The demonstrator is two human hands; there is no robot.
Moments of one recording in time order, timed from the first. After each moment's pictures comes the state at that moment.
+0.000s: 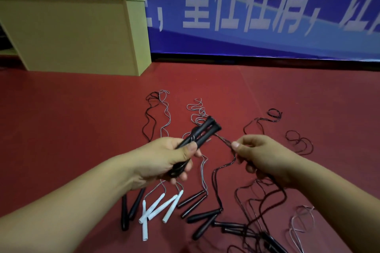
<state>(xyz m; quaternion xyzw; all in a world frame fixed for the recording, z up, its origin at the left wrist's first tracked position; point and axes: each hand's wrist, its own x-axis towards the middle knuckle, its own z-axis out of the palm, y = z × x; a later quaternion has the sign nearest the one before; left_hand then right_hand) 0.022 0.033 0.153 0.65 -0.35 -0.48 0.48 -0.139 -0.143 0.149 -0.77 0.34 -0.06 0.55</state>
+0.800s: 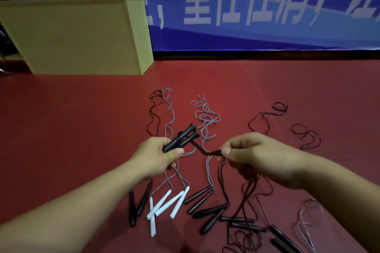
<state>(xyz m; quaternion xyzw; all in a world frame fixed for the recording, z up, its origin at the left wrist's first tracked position) 0.061 0.036 0.112 0.85 -0.33 -0.22 0.35 -0.135 -0.116 0.161 -0.77 0.19 0.00 0.60</state>
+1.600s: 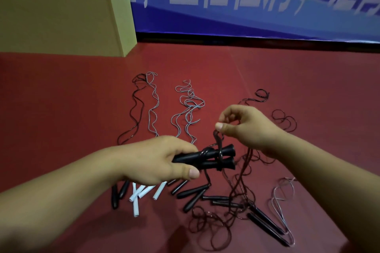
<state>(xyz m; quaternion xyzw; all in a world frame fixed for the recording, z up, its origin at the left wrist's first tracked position) 0.010 0.039 0.143 0.66 -0.63 -0.37 0.20 -0.140 -0.146 0.141 -0.83 0.28 -0.14 0.46</state>
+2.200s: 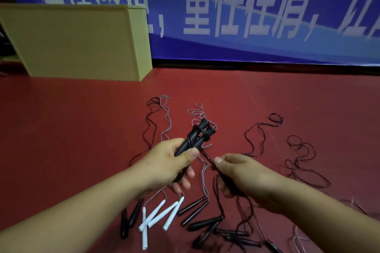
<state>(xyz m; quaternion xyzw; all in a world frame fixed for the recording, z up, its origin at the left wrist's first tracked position) 0.019 0.029 0.142 0.70 -0.36 -0.37 0.50 -0.123 -0.101 0.136 -0.72 0.30 -0.03 0.62</state>
